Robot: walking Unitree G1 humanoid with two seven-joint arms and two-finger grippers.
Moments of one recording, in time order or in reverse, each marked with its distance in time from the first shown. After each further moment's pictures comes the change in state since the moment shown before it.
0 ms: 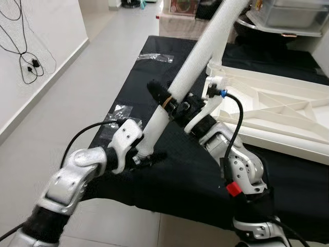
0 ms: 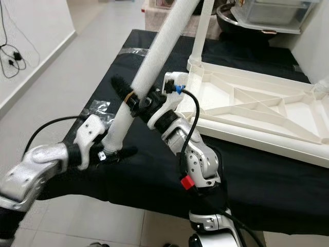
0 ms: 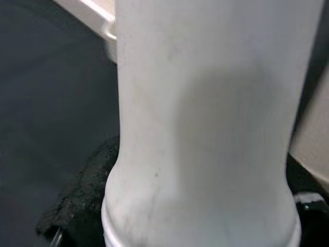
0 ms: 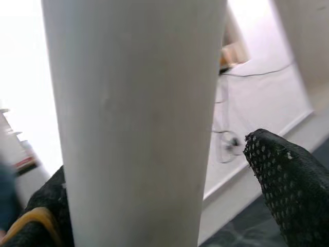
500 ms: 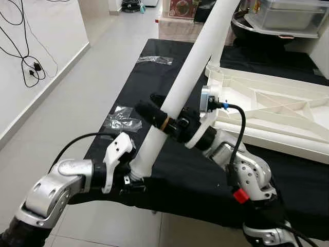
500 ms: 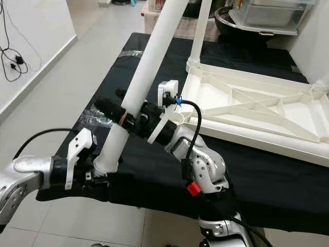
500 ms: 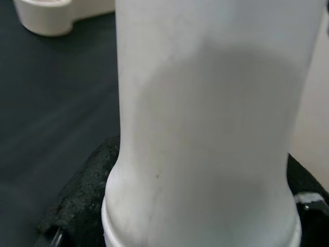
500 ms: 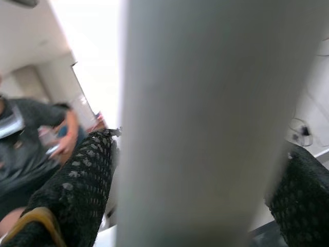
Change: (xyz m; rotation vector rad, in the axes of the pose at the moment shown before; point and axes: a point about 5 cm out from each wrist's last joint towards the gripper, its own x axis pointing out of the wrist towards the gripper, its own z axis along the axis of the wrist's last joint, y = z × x) left arm -0.019 -0.022 -0.010 -0.147 0.052 -0.201; right arm -0.012 0.018 -0.009 0.047 0.120 0.266
